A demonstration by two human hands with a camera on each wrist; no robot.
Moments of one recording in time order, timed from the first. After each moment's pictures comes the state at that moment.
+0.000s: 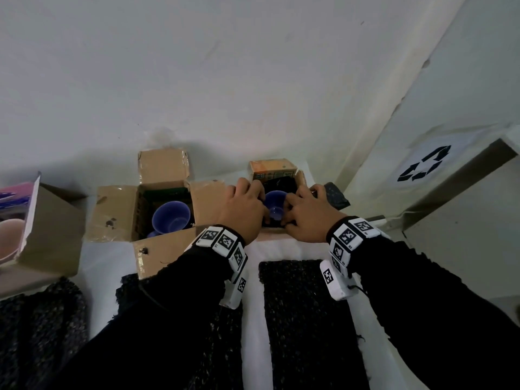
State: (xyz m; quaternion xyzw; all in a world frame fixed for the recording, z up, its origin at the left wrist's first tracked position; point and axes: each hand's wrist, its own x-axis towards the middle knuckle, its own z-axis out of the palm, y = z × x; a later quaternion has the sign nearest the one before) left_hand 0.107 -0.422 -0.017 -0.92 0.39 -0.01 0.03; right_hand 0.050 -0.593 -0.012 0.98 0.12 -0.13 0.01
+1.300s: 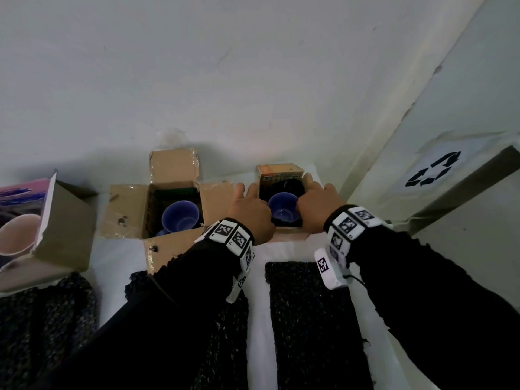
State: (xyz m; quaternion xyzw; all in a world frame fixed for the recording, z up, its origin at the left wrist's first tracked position) left_hand 0.107 -0.425 -0.005 -0.92 0.36 0.09 0.11; right_hand 0.073 -0.579 0.012 0.97 0.01 -0.22 0.11
